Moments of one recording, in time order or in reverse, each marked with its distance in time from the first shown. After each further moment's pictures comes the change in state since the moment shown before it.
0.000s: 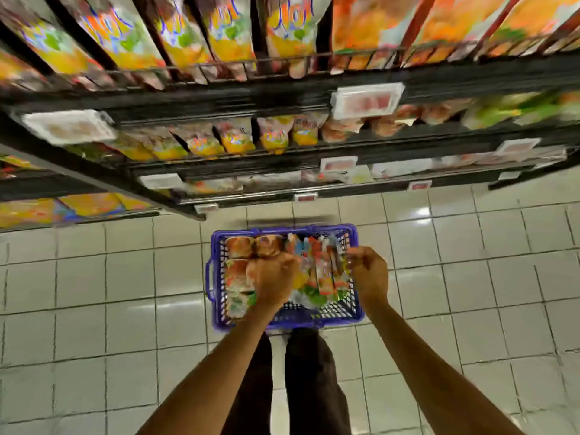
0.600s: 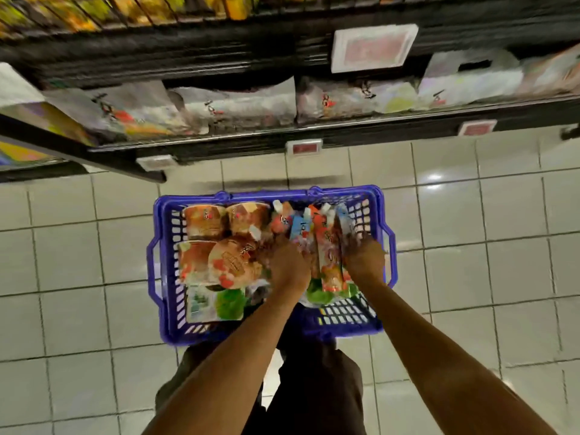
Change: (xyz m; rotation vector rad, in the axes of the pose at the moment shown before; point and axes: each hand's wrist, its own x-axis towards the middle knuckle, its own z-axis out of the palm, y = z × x) left_hand 0.159 -0.169 0.165 0.460 0.005 -0.161; right_hand 0.179 0.223 0.085 -0.575 -0.018 0.175
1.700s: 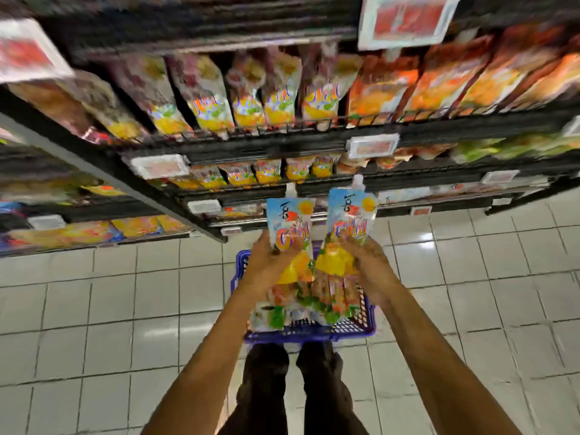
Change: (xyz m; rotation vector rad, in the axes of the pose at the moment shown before) left_hand -0.223 0.055 -0.343 -0.854 -0.009 0.344; right_hand -0.274 -0.186 -0.219 1.014 -0.443 -0.111
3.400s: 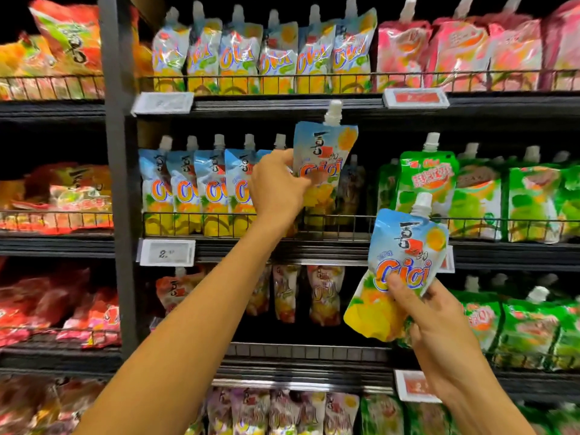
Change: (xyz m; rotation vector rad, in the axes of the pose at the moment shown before) left_hand -0.219 0.726 -0.069 0.283 0.892 1.338; right_hand -0.360 -0.454 0.171 0.082 -0.491 -1.215
